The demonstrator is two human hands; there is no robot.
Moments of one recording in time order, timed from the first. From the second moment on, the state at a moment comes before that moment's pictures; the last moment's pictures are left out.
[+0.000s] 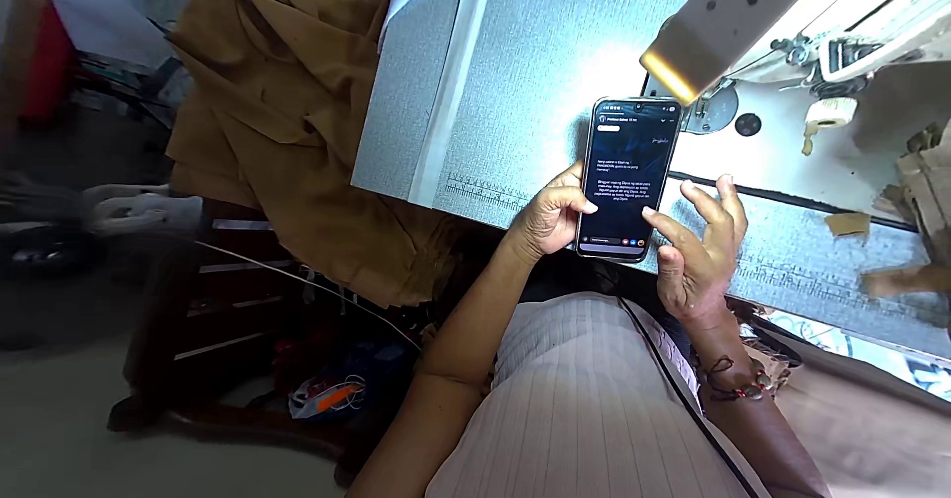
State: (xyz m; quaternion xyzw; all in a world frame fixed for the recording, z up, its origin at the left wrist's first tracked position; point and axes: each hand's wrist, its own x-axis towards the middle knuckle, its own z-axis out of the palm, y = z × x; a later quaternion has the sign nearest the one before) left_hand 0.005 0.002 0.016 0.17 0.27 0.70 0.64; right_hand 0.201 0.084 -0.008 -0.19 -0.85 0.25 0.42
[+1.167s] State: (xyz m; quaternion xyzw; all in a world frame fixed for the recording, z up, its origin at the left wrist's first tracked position) left_hand 0.004 0.002 0.018 0.18 0.27 0.70 0.64; right_hand 0.202 0.084 -0.008 -0.19 -0.85 0.26 0.42
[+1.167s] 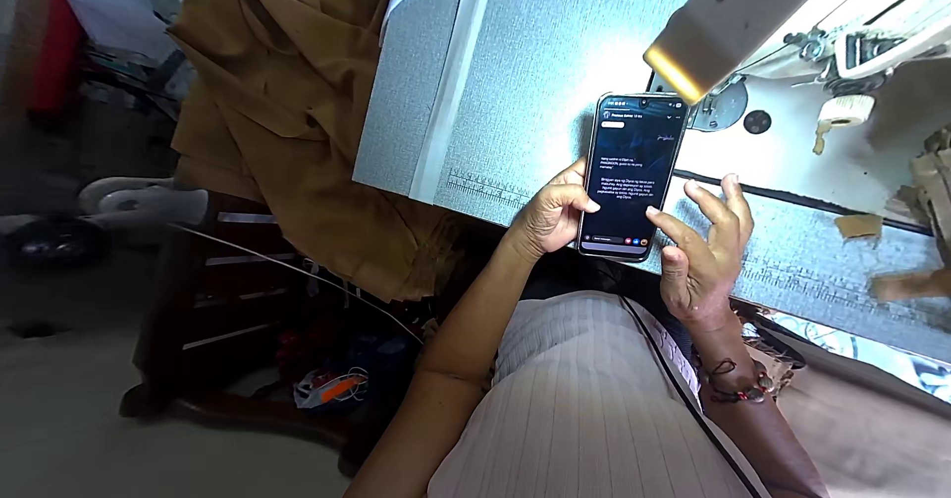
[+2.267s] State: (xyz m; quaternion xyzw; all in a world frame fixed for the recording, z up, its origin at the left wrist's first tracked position) left_hand 0.005 0.002 0.018 0.19 0.30 0.69 0.63; right_hand 0.202 0.084 -0.008 -0.18 -0.85 0.26 0.42
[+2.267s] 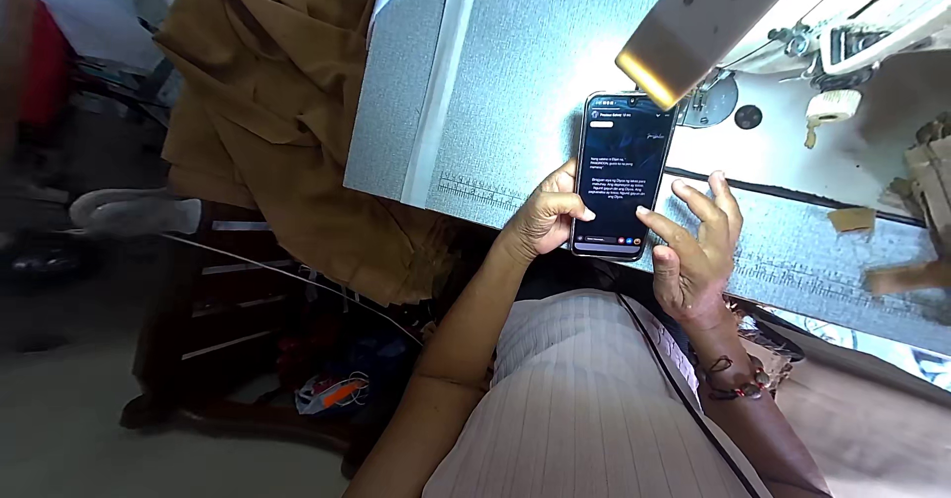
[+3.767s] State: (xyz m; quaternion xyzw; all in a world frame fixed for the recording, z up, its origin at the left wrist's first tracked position) left_hand 0.008 -0.003 0.016 0.15 0.30 0.72 0.61; right_hand 0.206 0.083 -0.016 -0.10 -0.86 0.22 0.44
